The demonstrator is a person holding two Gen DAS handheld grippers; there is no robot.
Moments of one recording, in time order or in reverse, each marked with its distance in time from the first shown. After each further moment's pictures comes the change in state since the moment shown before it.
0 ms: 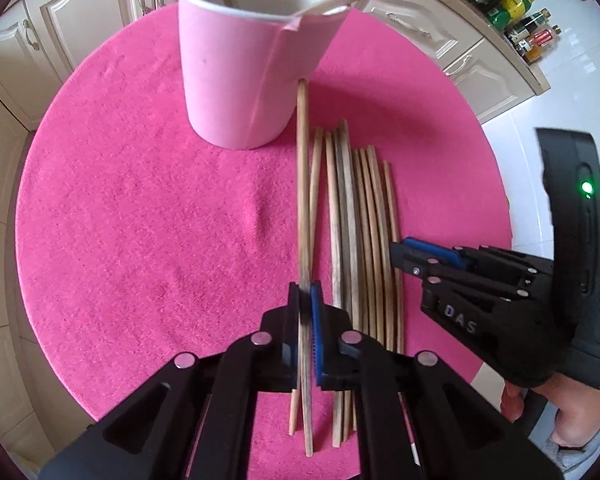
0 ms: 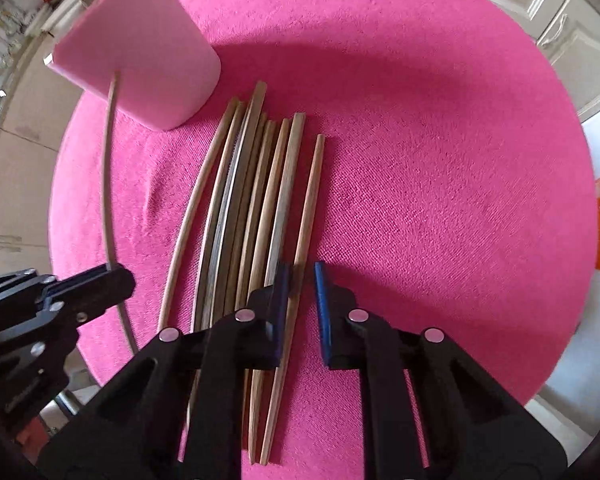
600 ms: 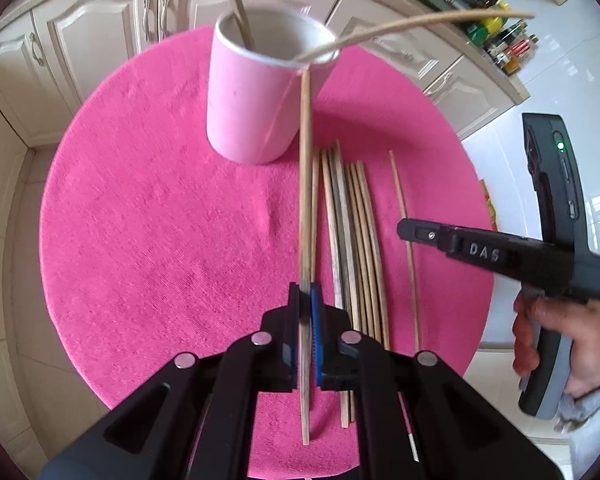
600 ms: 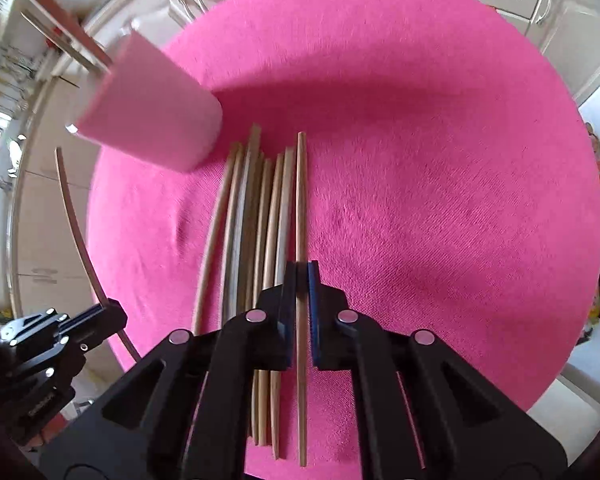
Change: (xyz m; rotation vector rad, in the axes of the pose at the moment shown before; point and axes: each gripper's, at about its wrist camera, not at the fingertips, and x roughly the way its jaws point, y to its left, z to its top) left arm -0.053 0.023 -0.034 0.029 -0.111 -0.043; right arm -0.023 -0.019 0.013 0.118 -0.067 0.172
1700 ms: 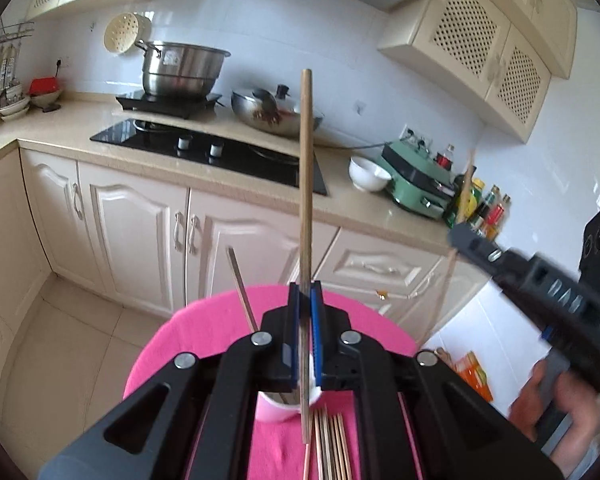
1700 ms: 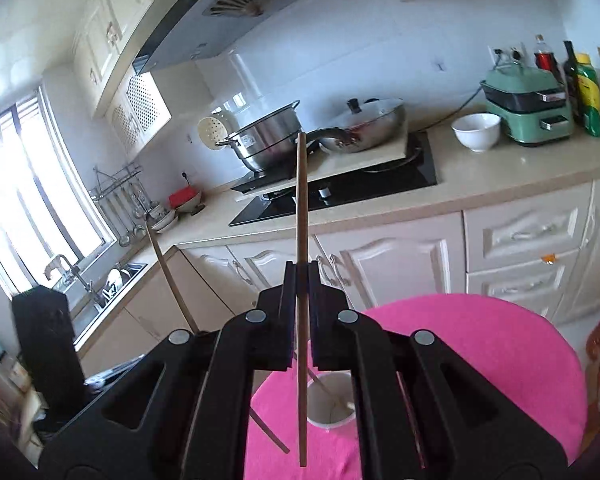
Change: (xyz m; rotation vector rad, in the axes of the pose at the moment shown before) left arm -0.165 -0.011 0.117 -0.024 -0.686 0.031; right arm -0.196 0.100 0.072 -0.180 -0.836 0.291
